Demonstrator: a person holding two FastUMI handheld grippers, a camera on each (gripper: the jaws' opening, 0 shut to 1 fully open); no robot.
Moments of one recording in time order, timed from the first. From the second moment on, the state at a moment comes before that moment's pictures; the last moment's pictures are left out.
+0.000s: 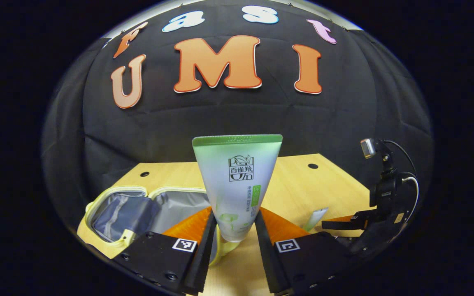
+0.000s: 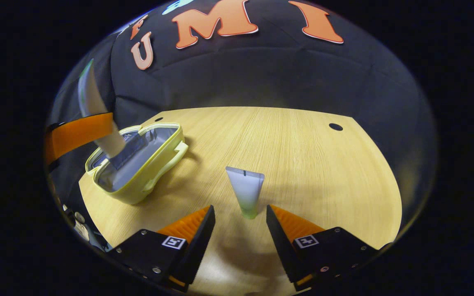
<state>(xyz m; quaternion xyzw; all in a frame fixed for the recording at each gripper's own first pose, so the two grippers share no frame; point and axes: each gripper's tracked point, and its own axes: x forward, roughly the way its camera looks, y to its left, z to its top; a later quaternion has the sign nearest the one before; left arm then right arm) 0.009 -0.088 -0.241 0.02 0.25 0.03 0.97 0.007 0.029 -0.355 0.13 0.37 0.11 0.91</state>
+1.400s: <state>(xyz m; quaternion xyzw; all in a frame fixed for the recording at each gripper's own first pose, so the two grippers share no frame) -0.040 0.087 -0.319 0.00 0.40 0.05 0.91 0.009 0.077 -0.286 0.13 0.36 0.07 0.92</state>
